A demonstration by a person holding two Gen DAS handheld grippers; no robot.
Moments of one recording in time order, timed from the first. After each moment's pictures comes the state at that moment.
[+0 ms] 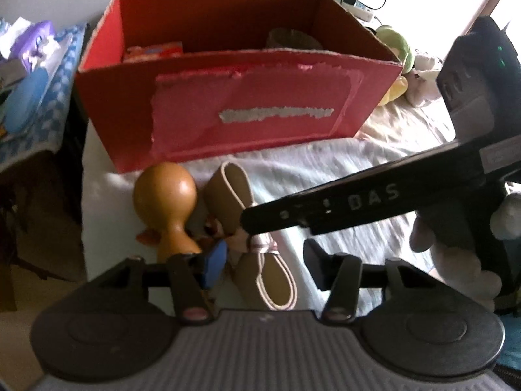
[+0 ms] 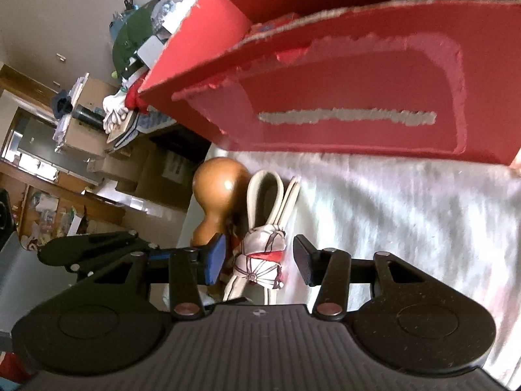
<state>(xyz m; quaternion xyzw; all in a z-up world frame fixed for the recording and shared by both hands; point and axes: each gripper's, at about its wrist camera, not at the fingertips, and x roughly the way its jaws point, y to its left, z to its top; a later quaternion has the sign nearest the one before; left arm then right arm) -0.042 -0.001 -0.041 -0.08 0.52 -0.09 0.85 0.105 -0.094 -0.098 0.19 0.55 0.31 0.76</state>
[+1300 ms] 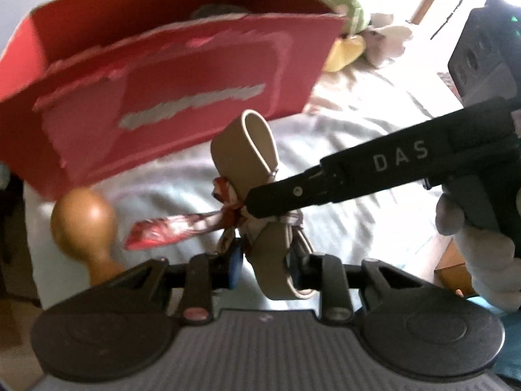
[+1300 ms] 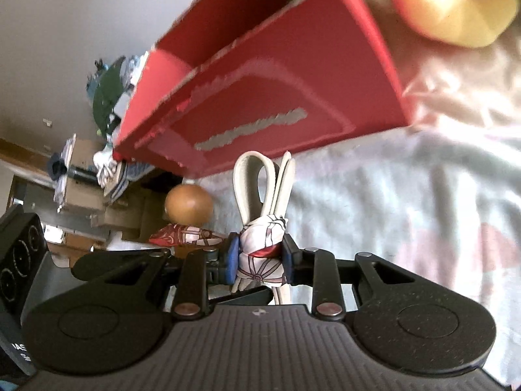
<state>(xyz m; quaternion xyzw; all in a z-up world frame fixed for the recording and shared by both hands) -0.014 -0.061 -0.055 -0.02 0.53 -0.17 0.83 0.080 -0.184 -0.091 0.29 0.52 0.23 0.77</state>
